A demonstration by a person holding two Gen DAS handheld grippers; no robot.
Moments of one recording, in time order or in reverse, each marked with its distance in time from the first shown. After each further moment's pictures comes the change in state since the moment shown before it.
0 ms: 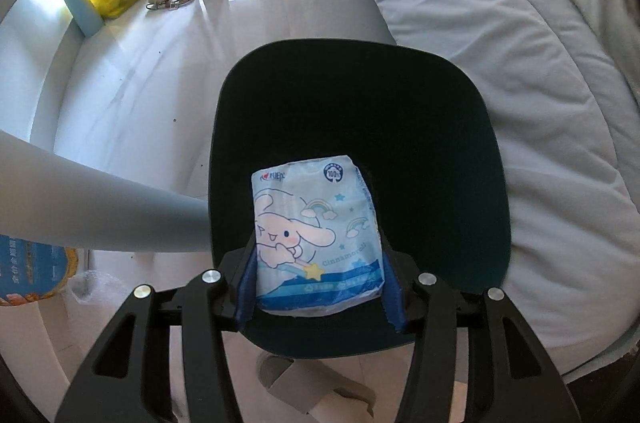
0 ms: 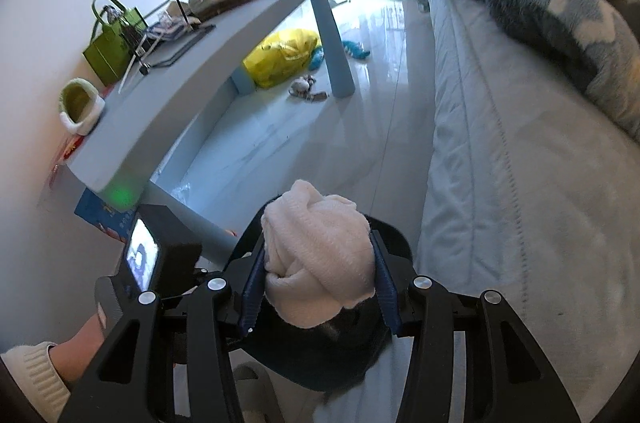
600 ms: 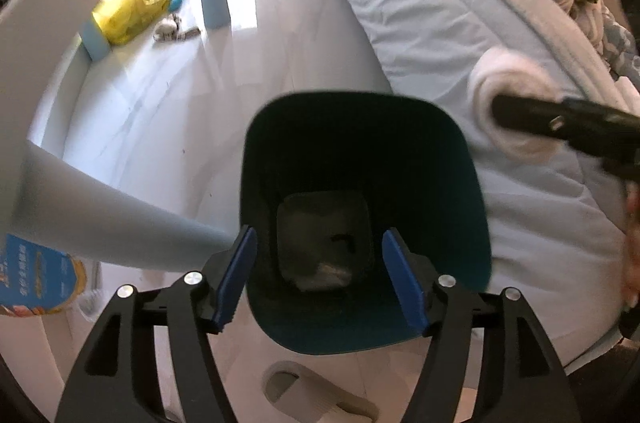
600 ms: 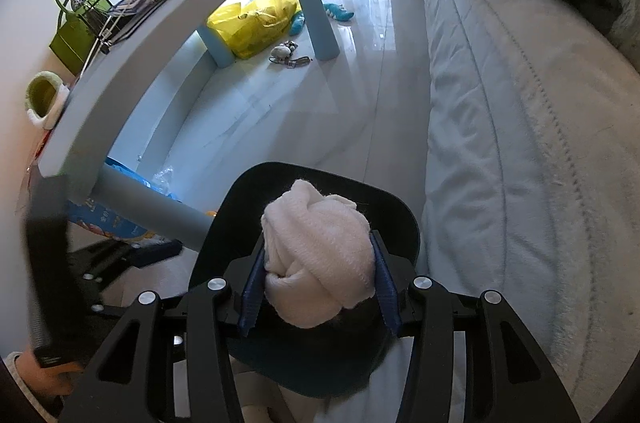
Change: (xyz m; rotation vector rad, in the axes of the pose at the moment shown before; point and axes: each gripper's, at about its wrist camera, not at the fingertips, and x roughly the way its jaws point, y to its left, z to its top) left arm -0.041 0.008 0.005 0.010 -0.134 -0.008; right arm 0.053 -0.008 -0.010 0.065 0.103 -0.029
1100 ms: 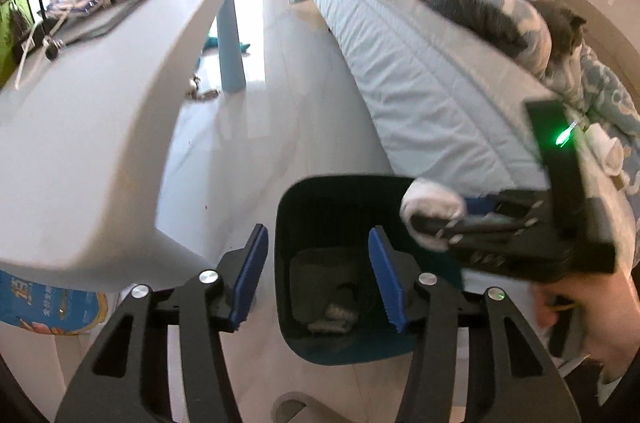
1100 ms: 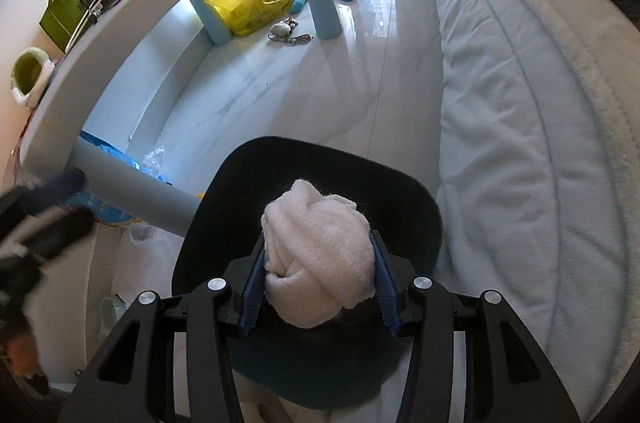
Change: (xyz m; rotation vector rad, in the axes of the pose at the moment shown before) left arm -0.075 0.008 0.018 -0.007 -0.208 0.014; right arm 0.038 0.012 -0.006 -0.029 0.064 -0.022
